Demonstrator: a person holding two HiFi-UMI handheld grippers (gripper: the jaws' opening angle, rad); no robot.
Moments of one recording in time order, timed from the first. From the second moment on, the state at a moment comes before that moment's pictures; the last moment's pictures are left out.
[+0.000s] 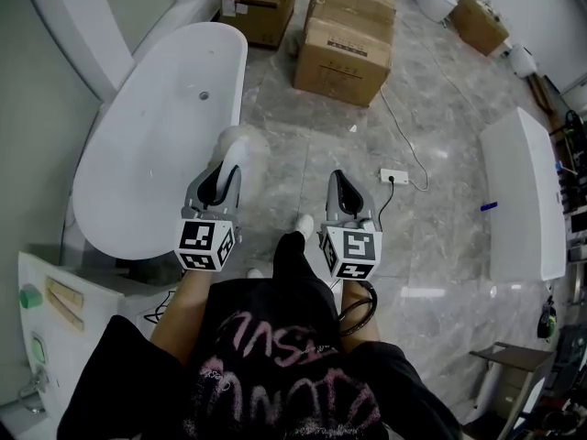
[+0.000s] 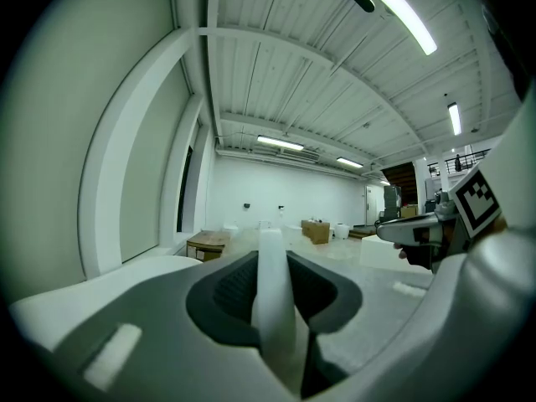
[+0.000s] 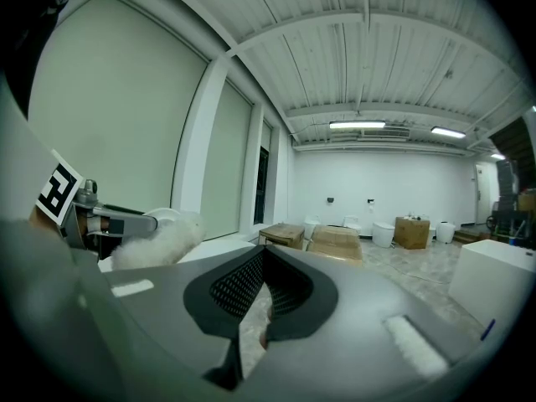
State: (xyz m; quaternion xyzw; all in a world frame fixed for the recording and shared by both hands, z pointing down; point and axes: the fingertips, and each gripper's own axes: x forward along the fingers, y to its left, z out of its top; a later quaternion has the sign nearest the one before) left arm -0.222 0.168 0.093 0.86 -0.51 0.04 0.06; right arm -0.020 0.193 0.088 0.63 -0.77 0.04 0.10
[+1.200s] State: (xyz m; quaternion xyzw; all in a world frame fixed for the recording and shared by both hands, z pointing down) left arm -0.104 -0.018 0.149 0.85 -0.50 0.13 0.10; right arm 0.095 -0.014 0.168 0.59 -0.78 0.13 0.14
